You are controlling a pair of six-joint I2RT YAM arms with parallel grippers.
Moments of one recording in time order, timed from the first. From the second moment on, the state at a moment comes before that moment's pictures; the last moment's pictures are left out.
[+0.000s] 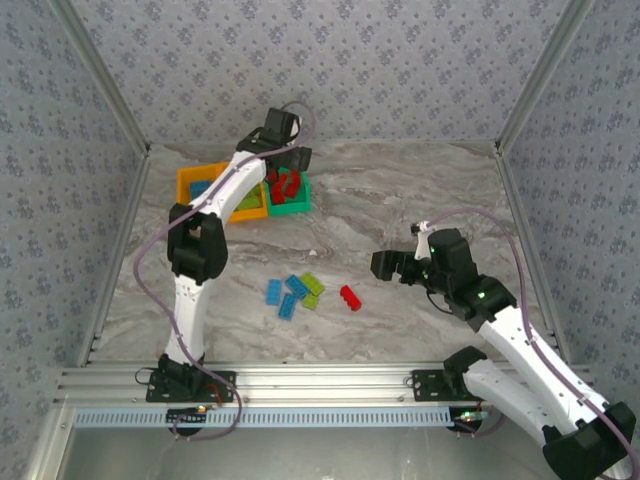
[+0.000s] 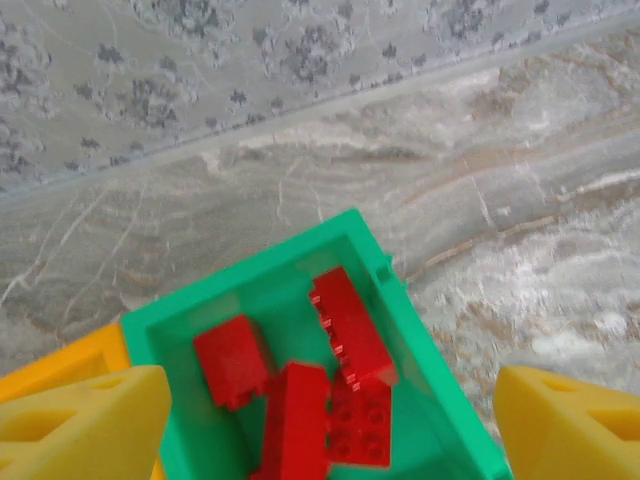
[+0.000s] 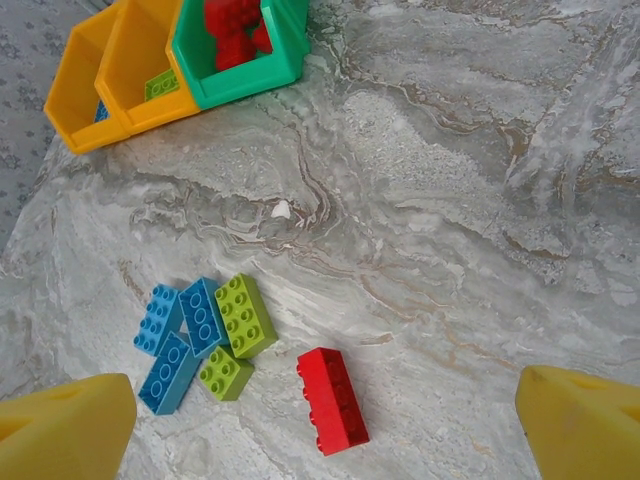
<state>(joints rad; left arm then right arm) -0.43 2.22 2.09 -0.63 -0.17 -0.05 0.48 0.79 0.70 -0.54 -0.15 0.50</state>
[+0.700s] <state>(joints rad) -0.76 1.33 0.89 -0.61 -0.18 -0.49 0.49 0.98 0.70 -0.39 -0.28 0.49</state>
